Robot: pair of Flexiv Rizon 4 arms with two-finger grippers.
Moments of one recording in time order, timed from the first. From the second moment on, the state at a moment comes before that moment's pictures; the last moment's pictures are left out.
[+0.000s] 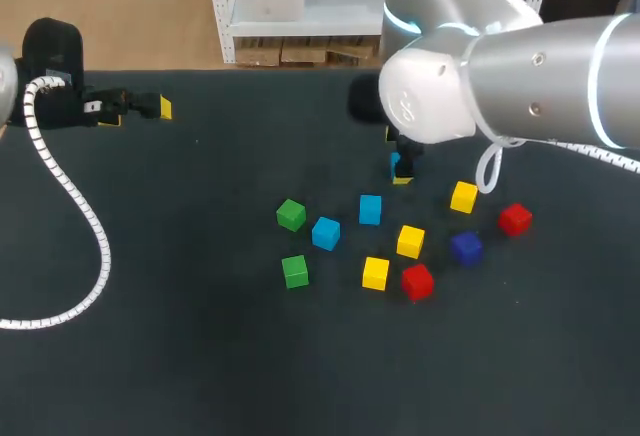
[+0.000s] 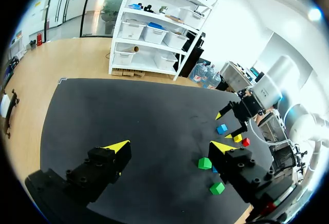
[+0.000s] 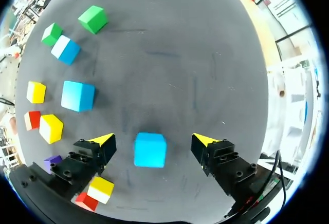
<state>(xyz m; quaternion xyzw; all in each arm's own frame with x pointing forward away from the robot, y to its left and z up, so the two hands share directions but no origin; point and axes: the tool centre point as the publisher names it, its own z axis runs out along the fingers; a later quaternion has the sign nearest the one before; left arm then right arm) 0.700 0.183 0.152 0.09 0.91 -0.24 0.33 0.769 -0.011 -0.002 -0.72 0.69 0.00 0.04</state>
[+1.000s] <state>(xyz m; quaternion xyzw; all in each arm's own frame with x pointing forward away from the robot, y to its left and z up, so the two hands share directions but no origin) 0.700 0.183 0.152 0.09 0.91 -0.24 0.33 0.670 0.008 0.037 -0.68 0.72 0.12 0.02</state>
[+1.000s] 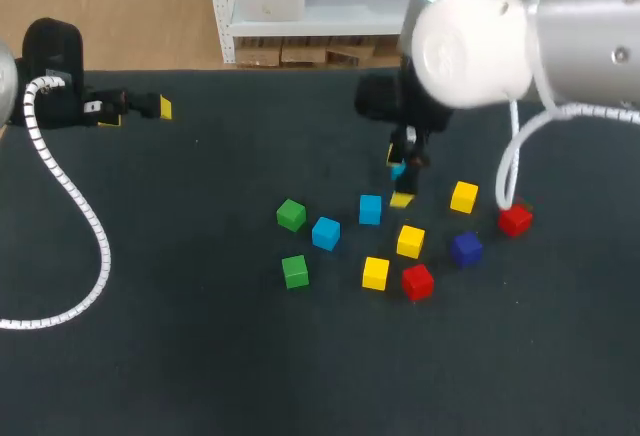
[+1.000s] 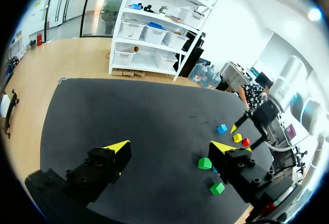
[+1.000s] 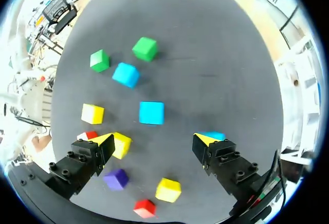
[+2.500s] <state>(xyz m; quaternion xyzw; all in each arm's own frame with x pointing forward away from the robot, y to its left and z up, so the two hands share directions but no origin) 0.700 0.183 0.152 0.09 0.91 -0.24 0.33 0.680 0.037 0.002 -0.67 0.74 0.03 0.08</state>
